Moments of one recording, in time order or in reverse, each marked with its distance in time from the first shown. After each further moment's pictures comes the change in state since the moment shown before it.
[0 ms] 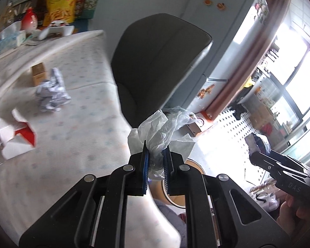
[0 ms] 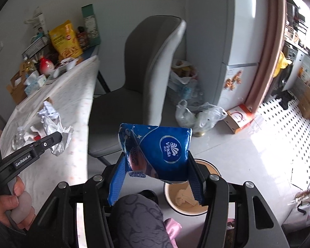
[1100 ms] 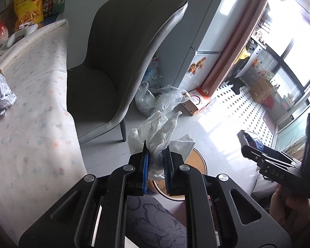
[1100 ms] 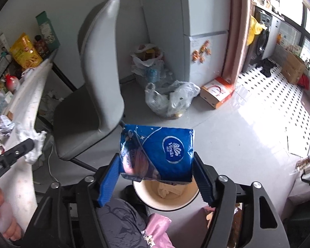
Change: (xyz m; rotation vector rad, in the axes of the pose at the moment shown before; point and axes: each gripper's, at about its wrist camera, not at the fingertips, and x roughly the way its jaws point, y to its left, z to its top) left arm 0.070 -0.067 -0.012 0.130 0.133 0.013; right arm 0.070 -0.117 -0.039 0.207 0.084 -0.095
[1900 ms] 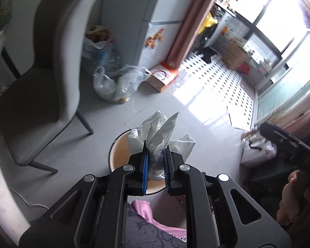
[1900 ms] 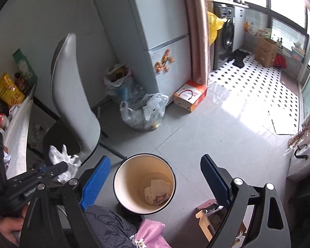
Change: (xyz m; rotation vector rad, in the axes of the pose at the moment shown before) left arm 0.069 -0.108 -0.002 0.195 0.163 -0.174; right arm -0.063 -0.102 -0.013 0.197 -0.117 -0.078
